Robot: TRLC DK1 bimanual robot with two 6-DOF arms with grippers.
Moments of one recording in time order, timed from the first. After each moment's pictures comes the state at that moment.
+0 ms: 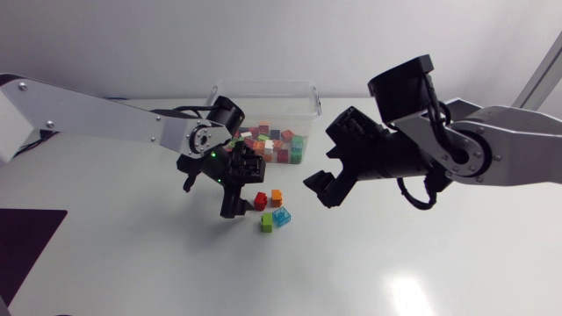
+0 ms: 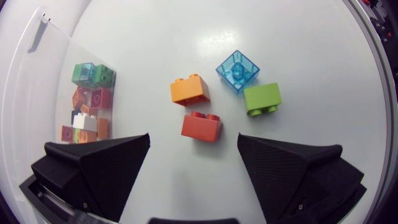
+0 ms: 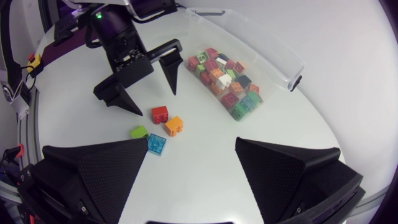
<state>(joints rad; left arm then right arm) -0.47 2.00 1.27 -0.43 0.23 1.23 0.52 1.43 0.92 -0.26 -0.15 -0.36</state>
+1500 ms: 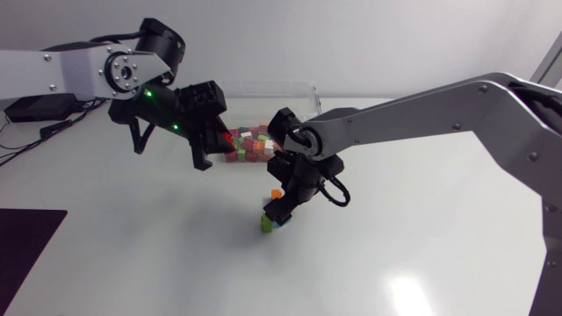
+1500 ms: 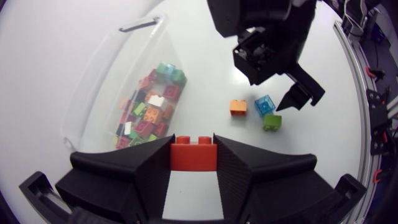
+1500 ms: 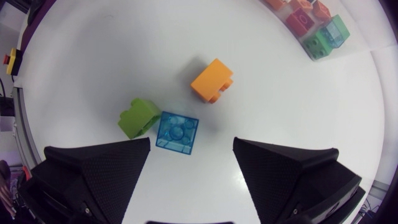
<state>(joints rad) -0.31 1.72 1.35 -0.57 0.33 0.97 0.64 2.08 1.41 -0.67 -0.07 -0.15</state>
